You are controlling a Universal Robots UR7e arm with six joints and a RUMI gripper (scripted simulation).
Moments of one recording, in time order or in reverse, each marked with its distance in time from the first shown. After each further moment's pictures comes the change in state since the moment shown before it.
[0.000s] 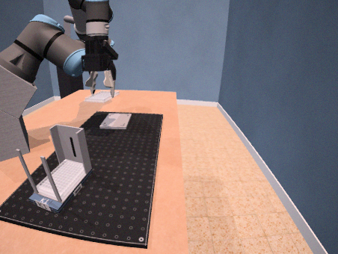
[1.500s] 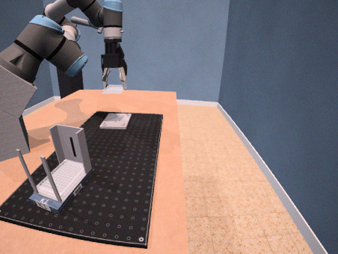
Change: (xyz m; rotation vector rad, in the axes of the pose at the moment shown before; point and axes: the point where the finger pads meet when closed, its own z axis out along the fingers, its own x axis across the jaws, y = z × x) arm -0.012 -0.128 0.002 0.001 0.000 -0.207
